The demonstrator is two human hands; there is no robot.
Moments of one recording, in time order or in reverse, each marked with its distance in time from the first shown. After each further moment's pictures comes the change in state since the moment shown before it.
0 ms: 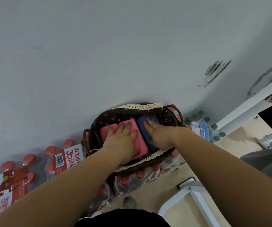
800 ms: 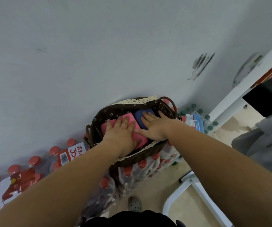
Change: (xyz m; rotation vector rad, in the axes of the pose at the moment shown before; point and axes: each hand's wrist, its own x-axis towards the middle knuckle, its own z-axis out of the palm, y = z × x) left_hand -0.014 -0.002 -0.002 0.052 0.052 0.001; right_hand -0.025 -0.026 0.002 -0.015 0.110 0.126
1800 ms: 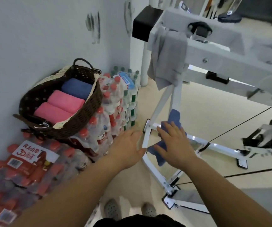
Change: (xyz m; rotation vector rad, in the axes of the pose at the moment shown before) left_hand -0.179 0.130 0.100 -0.233 0.043 0.767; right_hand -0.286 -0.127 0.273 0.586 0.463 0.780
